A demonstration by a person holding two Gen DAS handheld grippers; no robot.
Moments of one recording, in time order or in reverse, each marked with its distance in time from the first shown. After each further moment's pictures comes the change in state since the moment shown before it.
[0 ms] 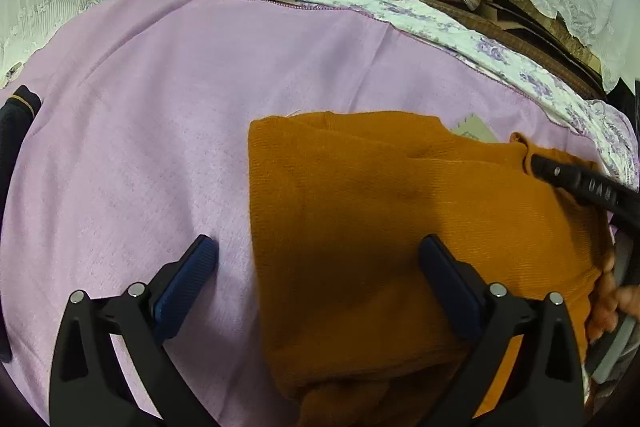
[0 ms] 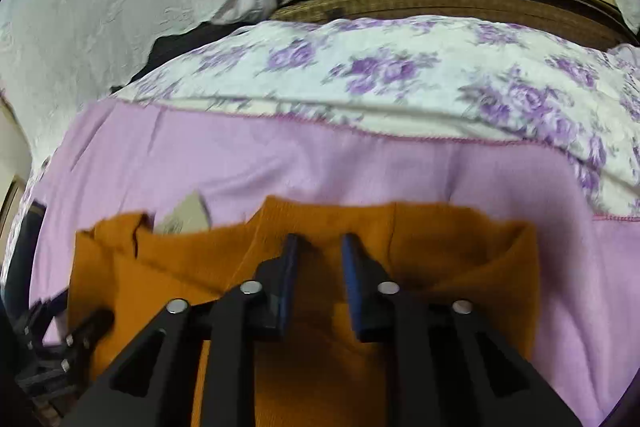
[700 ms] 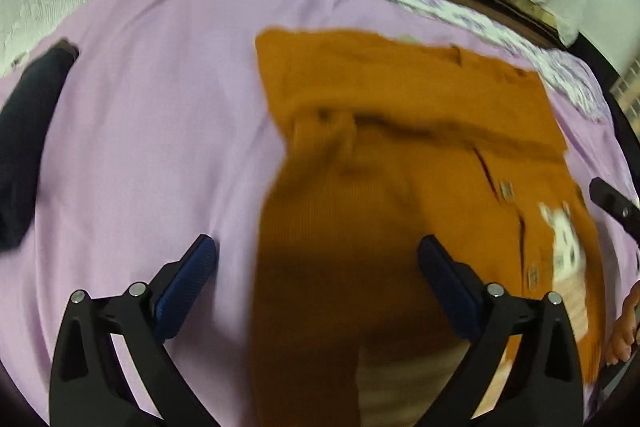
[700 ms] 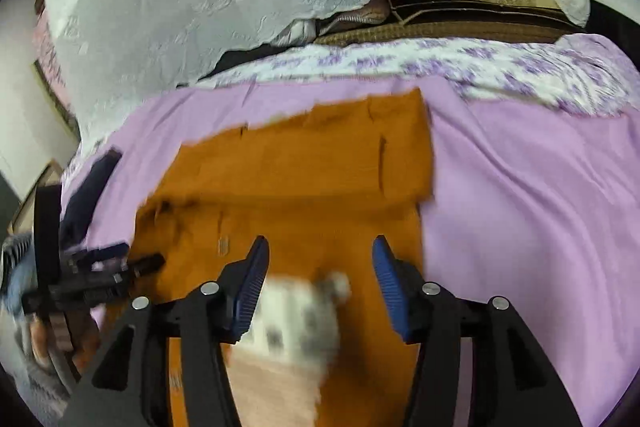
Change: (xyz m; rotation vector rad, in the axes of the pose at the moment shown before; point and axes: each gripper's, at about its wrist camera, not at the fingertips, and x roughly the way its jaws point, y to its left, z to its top) left arm -0.081 0.005 -0.104 0.084 0.052 -0.065; right arm -0.173 -0.017 -0.165 -0.079 -0.129 0.086
